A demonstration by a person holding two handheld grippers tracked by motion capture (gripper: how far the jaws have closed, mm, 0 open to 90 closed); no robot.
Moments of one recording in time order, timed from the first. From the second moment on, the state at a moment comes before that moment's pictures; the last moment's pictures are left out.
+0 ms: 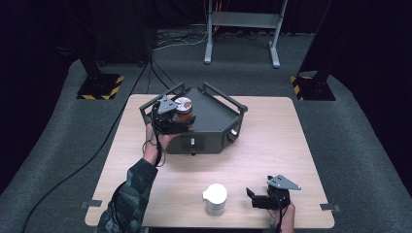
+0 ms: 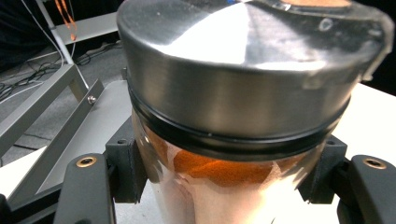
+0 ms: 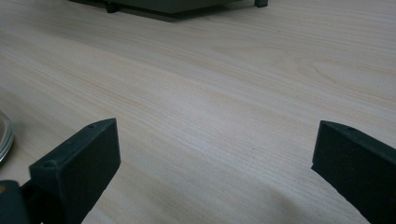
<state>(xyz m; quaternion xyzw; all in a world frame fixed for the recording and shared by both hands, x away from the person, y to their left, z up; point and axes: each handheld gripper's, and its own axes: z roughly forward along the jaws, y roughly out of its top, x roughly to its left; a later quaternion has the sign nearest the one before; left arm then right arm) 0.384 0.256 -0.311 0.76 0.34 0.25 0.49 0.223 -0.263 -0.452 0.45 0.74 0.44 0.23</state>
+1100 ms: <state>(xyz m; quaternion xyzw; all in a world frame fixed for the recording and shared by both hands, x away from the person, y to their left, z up) 0.412 0.241 -0.332 0.76 0.37 0.24 0.47 0.223 -0.263 -0.452 0.45 0.74 0.44 0.23</state>
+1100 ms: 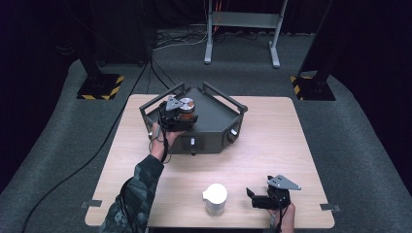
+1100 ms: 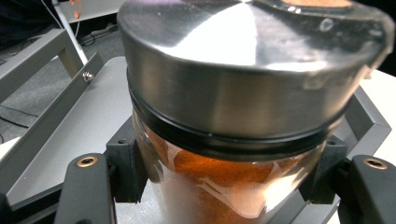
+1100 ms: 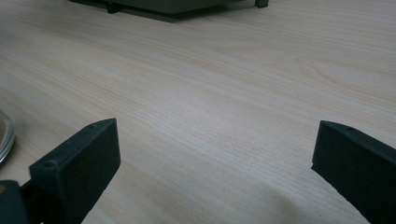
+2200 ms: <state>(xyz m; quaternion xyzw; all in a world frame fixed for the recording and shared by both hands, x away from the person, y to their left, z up) 0.416 0.246 -0.337 0.75 0.39 0.22 0.48 0.223 -0.263 -0.452 0.45 0.74 0.44 0.23</state>
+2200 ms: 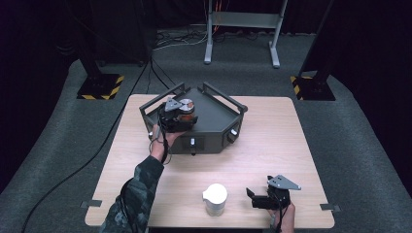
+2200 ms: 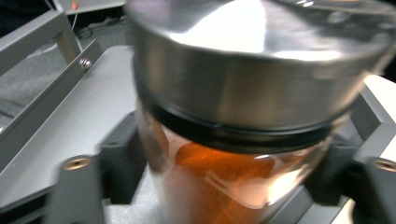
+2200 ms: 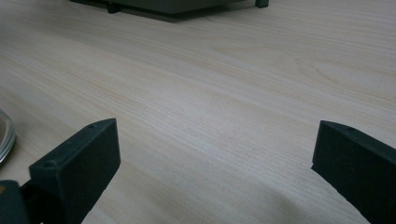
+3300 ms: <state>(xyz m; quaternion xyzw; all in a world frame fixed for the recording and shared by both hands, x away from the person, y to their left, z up) 0.327 0.274 -0.325 0.76 0.41 0.25 0.43 0.222 -0.263 -0.452 0.45 0.74 0.44 0.23</state>
